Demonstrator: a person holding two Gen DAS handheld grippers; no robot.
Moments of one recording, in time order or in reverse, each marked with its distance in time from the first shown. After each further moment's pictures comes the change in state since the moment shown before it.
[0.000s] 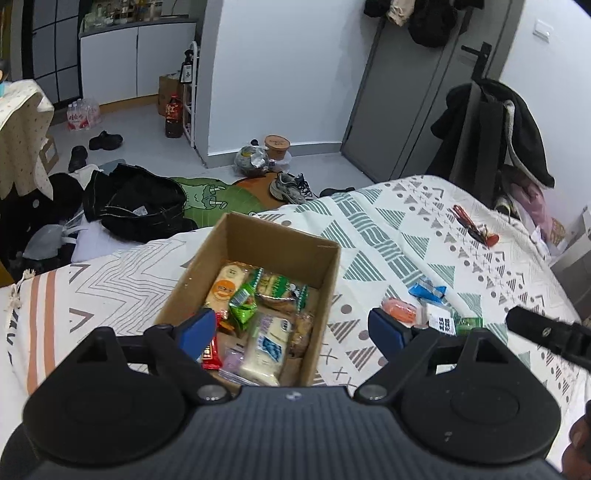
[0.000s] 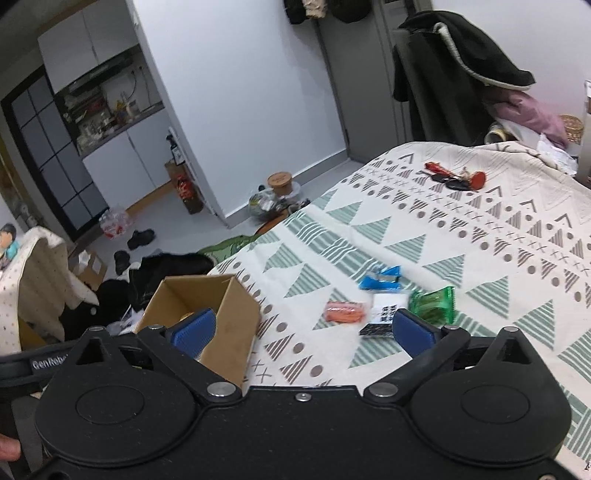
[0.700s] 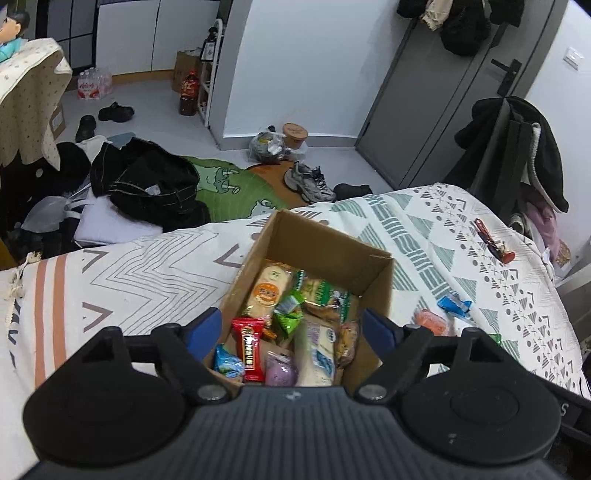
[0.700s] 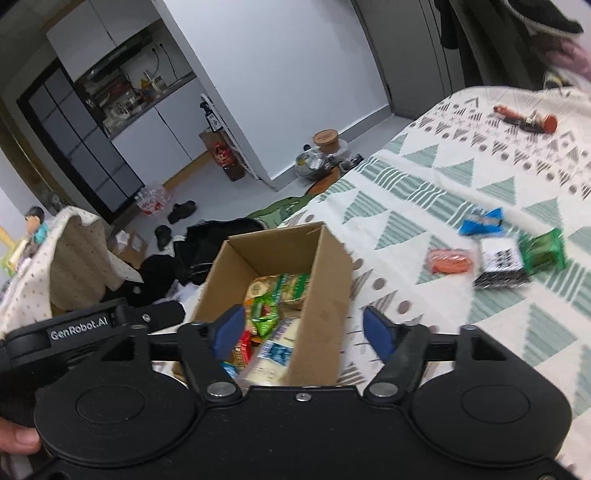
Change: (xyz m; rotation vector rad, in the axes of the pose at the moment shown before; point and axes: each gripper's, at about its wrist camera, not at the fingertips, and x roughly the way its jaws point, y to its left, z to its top) left arm 0.021 0.073 0.016 -0.102 0.040 -0.025; right arm 0.055 0.077 -0.027 0.031 0.128 0.127
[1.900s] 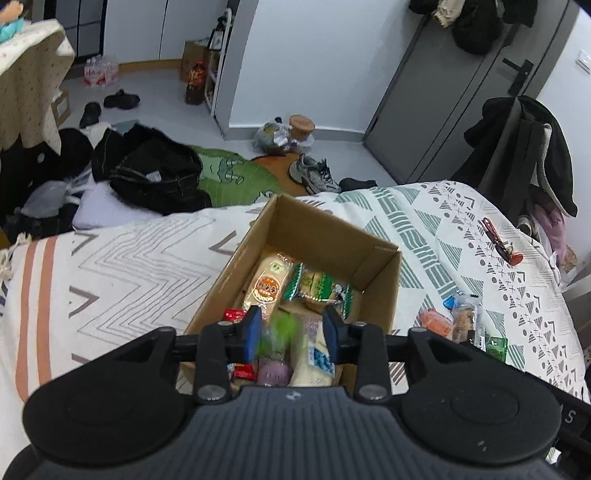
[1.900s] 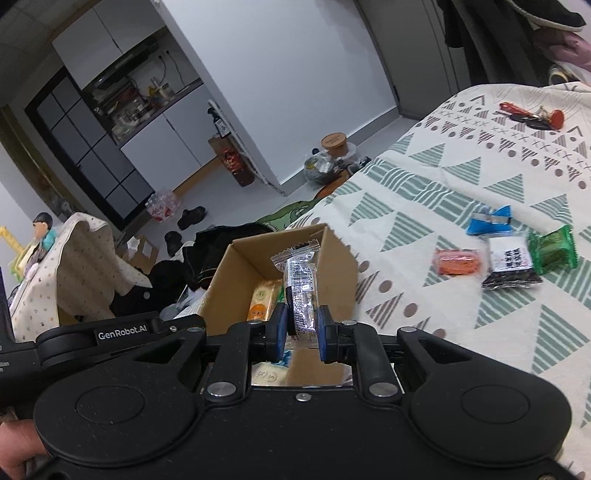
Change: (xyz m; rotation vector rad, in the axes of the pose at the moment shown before) left arm 0.025 0.002 -0.007 -0.046 0.027 0.004; right arm 0.011 -0.009 -0.004 0.026 -0.011 0.066
